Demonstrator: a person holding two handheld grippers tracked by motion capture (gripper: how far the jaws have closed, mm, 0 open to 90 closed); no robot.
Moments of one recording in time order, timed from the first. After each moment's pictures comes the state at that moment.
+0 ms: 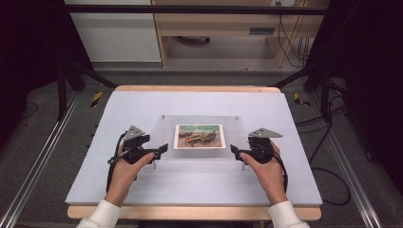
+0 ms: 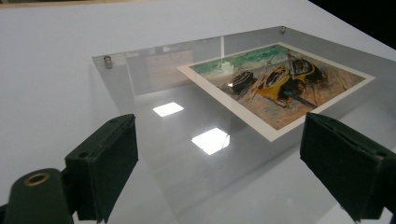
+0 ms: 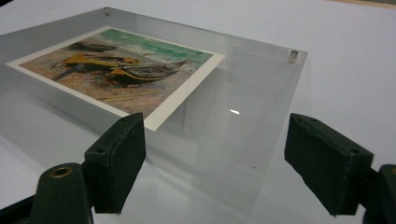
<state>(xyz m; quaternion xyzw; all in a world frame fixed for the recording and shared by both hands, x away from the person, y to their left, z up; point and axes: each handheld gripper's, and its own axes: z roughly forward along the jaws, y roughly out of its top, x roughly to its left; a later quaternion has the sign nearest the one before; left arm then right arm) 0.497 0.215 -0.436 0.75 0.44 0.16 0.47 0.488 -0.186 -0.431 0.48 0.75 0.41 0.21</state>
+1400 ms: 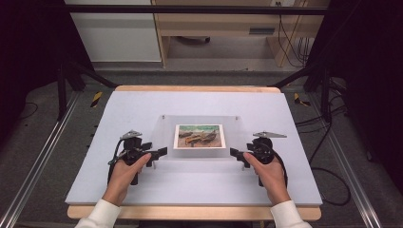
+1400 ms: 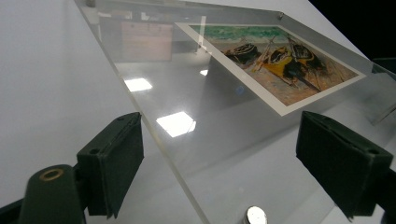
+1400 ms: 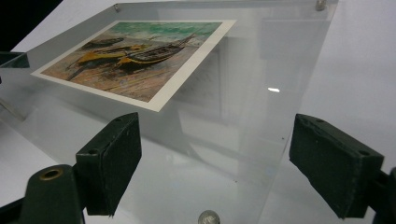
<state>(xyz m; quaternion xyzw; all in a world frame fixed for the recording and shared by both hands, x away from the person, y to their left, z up) 0.505 0.226 -0.458 0.73 0.49 0.06 0.48 0.493 -0.197 -0.450 0.53 0.72 0.44 0.09</state>
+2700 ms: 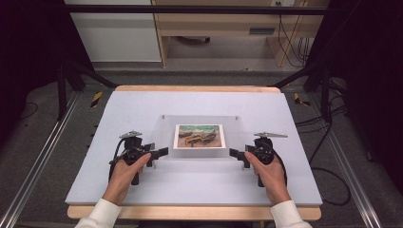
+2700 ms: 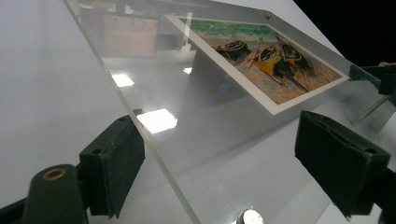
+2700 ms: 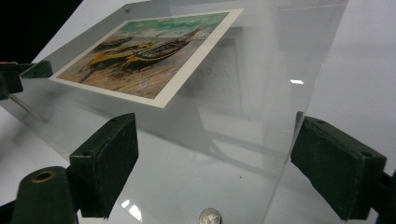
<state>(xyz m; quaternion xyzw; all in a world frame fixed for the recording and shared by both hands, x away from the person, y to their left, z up) 0.509 0.228 -0.463 0.72 0.49 0.03 0.49 0.497 -0.200 -0.456 0.54 0.70 0.46 0.05</state>
